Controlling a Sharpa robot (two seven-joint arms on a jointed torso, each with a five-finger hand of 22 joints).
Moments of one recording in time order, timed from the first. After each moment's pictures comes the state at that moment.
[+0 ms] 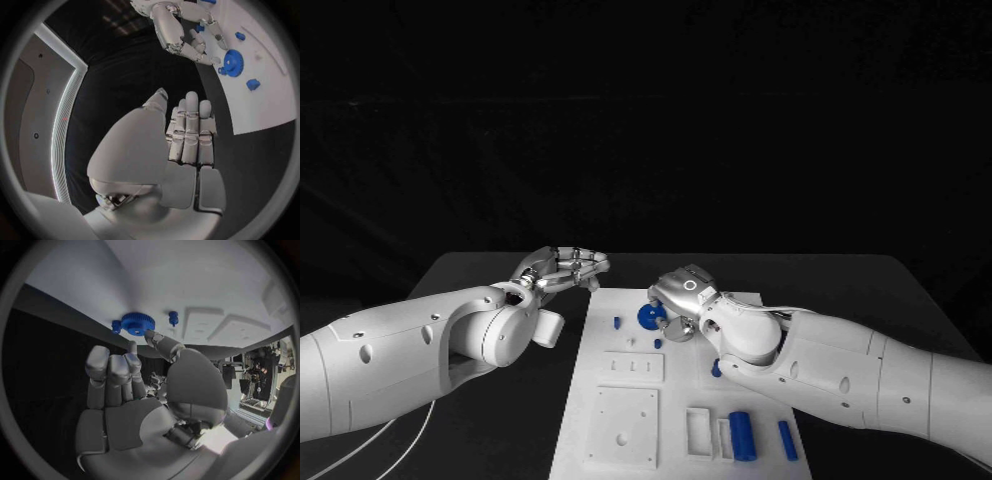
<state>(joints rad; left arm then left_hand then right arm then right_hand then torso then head) 1.39 -0.81 -0.17 1.42 -0.04 -0.34 0.28 1.57 -0.14 0.14 0.29 0.10 0.78 0.19 0.34 0.38 1.14 0.13 0.09 0.09 1.06 0.03 0.65 0.66 0.05 0.81 -0.06 0.61 1.31 1.27 -0.47 -0.12 1.25 -2.08 -0.40 -0.29 1.05 -0.29 0.77 -0.12 0.14 1.01 0.09 0.33 0.47 1.14 -0.01 1.21 1.12 1.31 -0.12 1.30 0.94 0.19 1.29 -0.07 1.11 1.31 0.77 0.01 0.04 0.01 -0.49</state>
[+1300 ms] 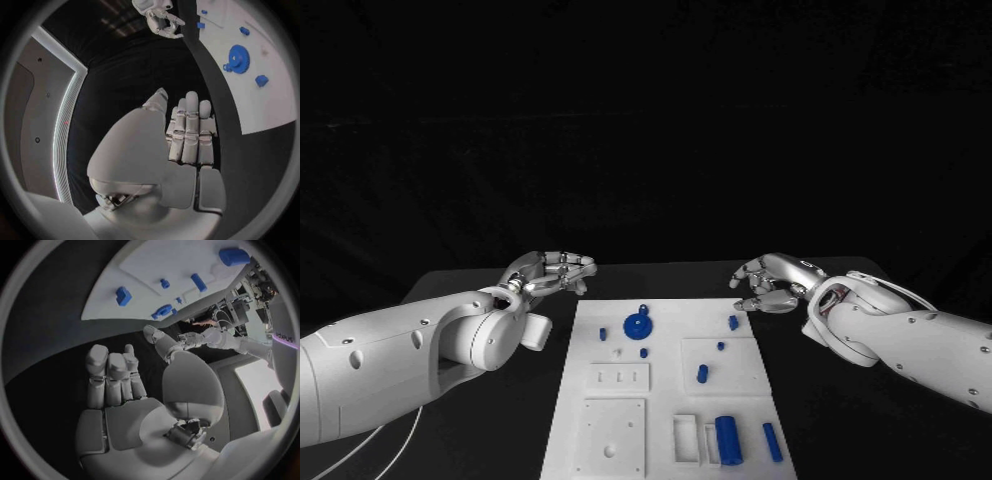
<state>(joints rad) 1.39 -0.82 -0.17 1.38 -0.04 -0.33 0.29 1.57 -0.14 0.14 0.29 0.10 0.78 0.19 0.34 0.39 1.16 0.13 0.10 0.09 1.06 0.03 0.65 0.66 0.05 0.81 -0.06 0.62 1.31 1.29 -0.81 -0.05 1.21 -1.29 -0.35 0.15 1.04 -0.21 0.50 -0.27 0.34 0.90 0.12 0.26 0.44 1.06 0.04 1.20 1.12 1.29 -0.08 1.27 0.96 0.18 1.24 -0.08 1.08 1.31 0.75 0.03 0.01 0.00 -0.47</state>
